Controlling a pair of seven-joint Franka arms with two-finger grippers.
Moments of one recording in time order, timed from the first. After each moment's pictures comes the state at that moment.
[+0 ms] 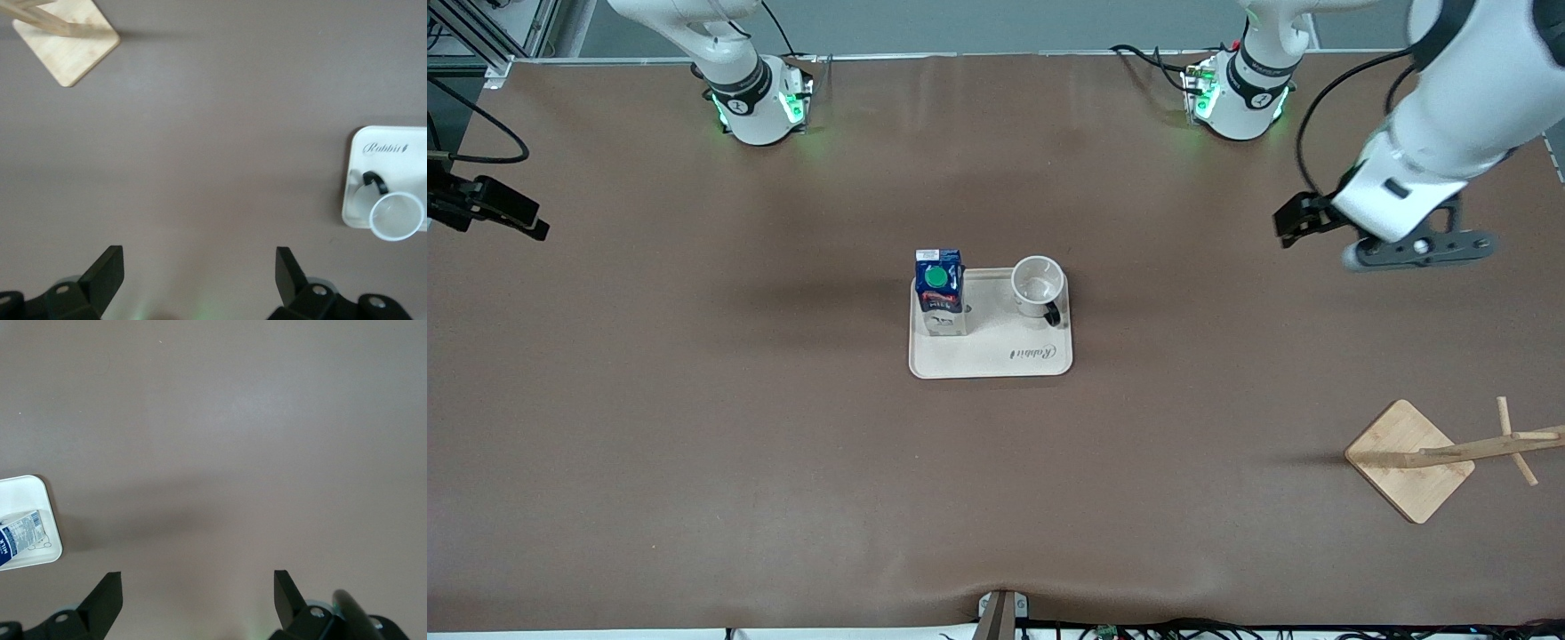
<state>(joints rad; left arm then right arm) 0.02 0.05 -0.33 -1.64 0.04 1.62 -0.37 0.02 -0.01 -0.08 -1.54 0.00 1.49 0.07</state>
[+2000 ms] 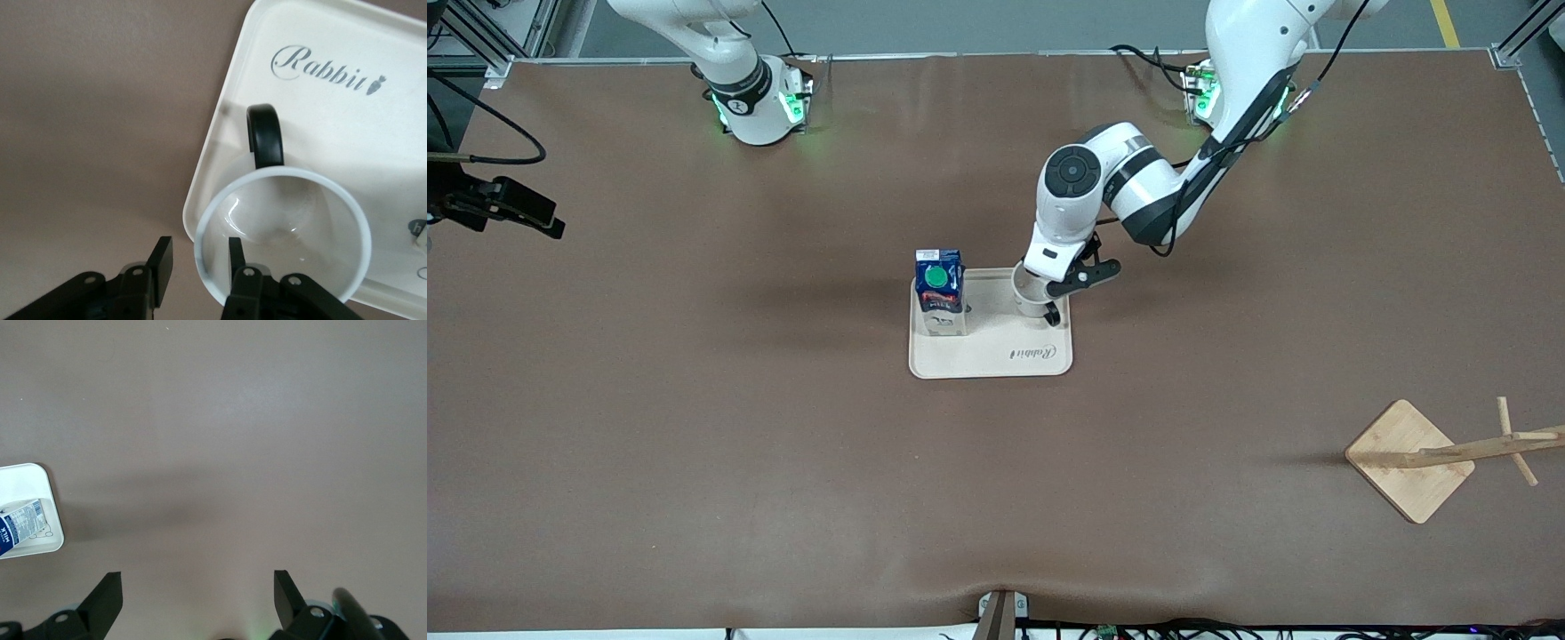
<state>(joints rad) -0.27 0.48 -0.55 -1.99 0.26 2.30 -1.31 0.03 0.00 -0.07 -1.54 0.00 1.47 0.07</state>
